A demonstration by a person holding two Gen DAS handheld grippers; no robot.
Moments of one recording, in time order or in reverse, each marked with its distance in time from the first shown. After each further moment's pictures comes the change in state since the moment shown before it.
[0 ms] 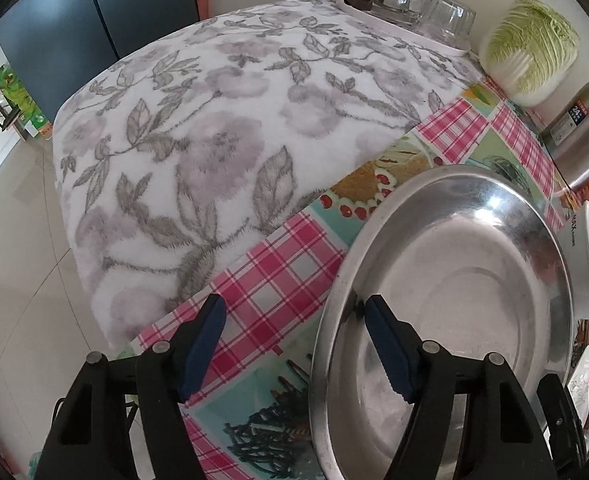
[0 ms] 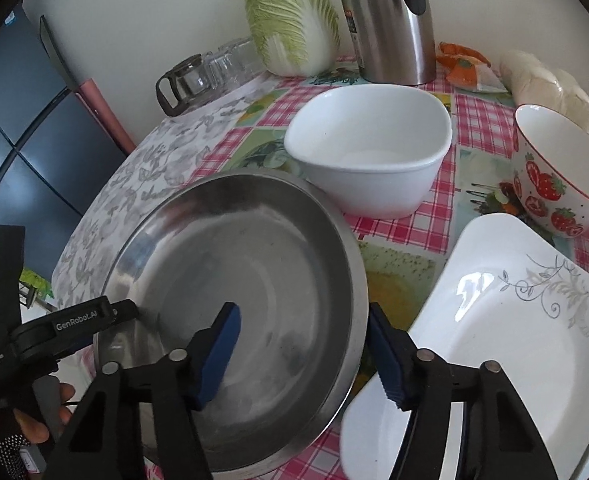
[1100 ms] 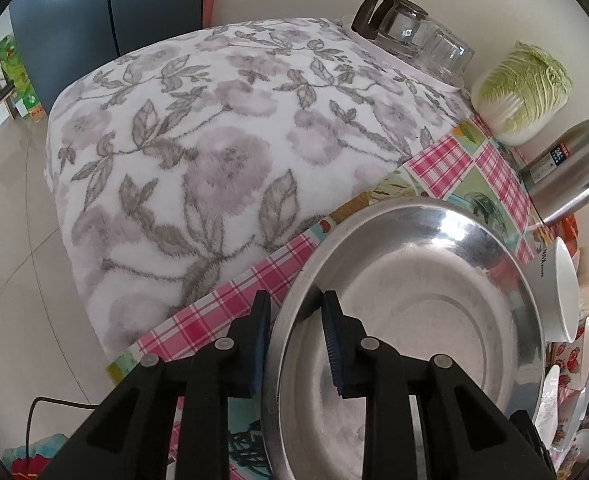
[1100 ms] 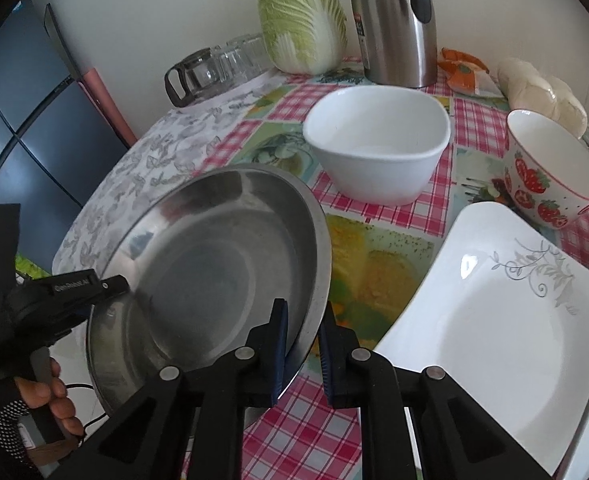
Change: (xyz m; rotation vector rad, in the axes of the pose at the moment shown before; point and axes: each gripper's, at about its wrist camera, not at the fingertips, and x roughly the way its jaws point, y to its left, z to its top) left arm -0.021 0.028 -0.003 -0.093 -0.053 -0.122; right arm -0.018 0.012 -0.011 -0.026 0.010 -0.022
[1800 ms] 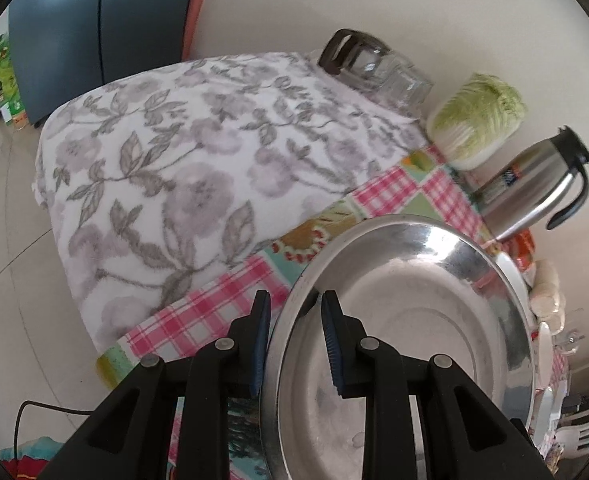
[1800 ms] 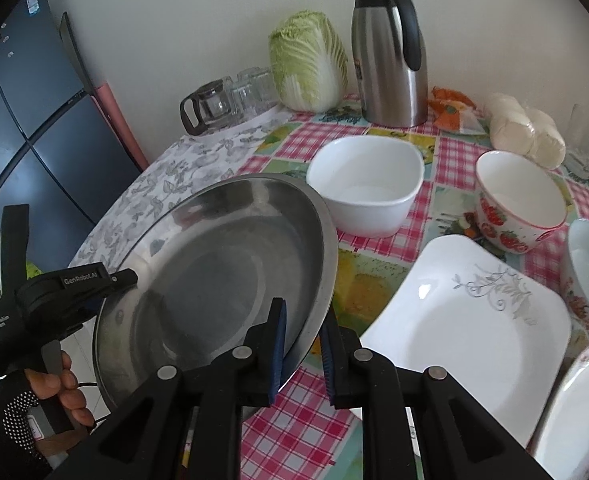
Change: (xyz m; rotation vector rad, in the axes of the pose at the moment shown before) left arm -0.042 -0.014 -0.002 0.004 -0.097 -0.138; right arm -0.053 -0.001 0.001 -0.031 -0.097 -0.005
